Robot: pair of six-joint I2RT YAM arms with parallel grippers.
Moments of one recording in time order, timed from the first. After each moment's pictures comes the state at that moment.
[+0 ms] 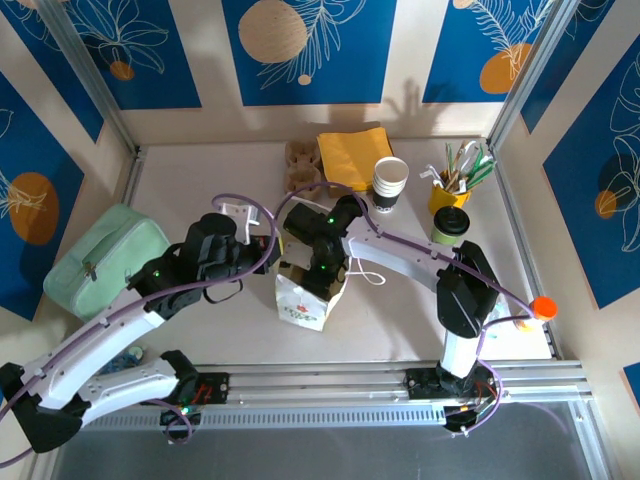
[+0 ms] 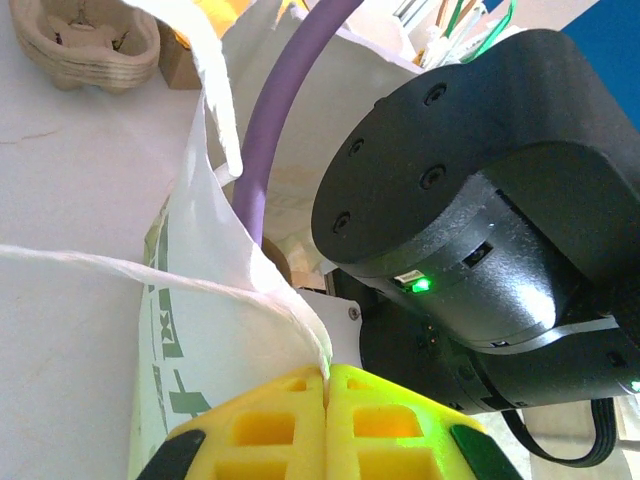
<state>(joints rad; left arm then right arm) -0.79 0.95 1.01 -0.57 0.02 -0.68 0.92 1.79 1.52 -1.13 -0.10 -0.34</state>
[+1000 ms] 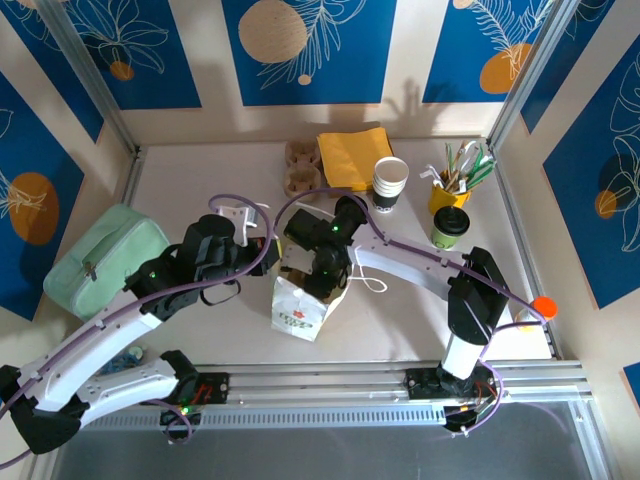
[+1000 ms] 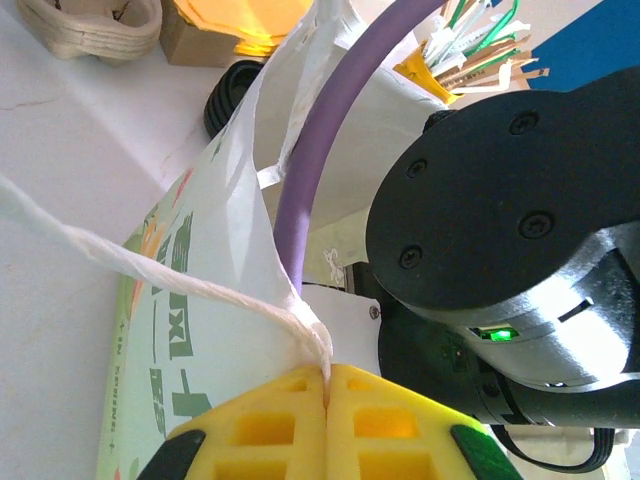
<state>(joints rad) -0.79 0.93 1.03 -0.62 0.04 -0.73 0.96 1.73 1.46 -1.10 -0.02 -0.34</state>
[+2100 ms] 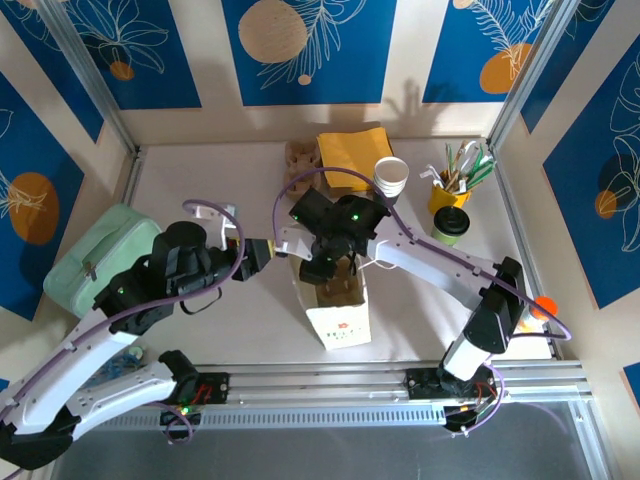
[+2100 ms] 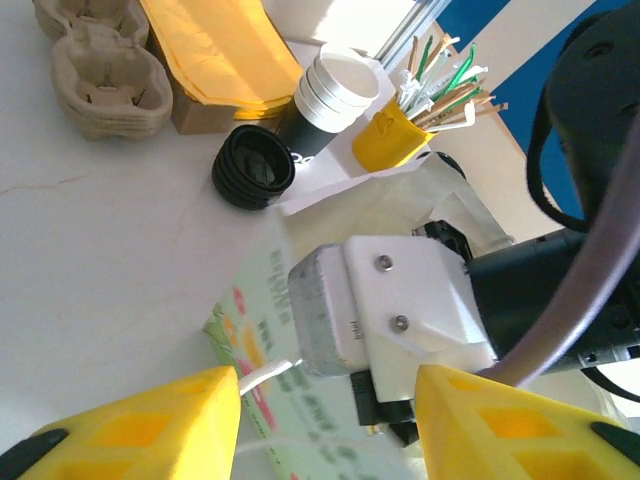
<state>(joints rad) -0.79 0.81 1.06 -0.68 -0.01 -0.62 0.96 1.63 1.59 -1.12 -0.08 -0.43</state>
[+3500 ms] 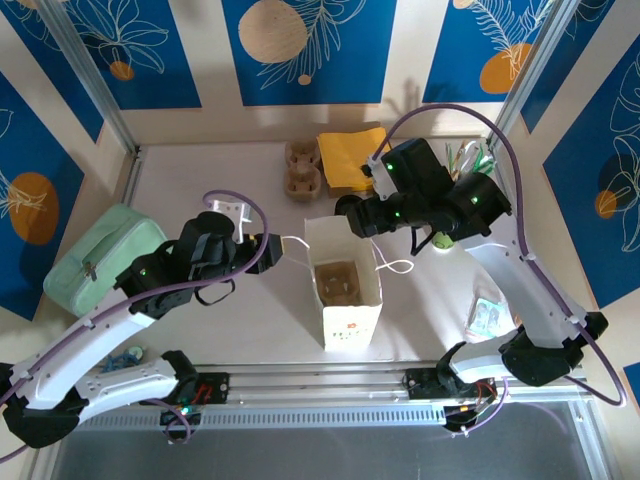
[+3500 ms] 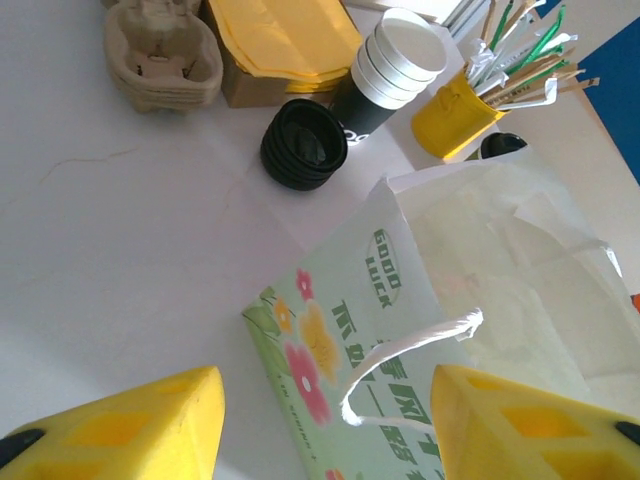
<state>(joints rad) -0.85 0.95 1.14 -0.76 -0.14 -0.66 0.70 1.36 1.80 -1.34 0.04 0.24</state>
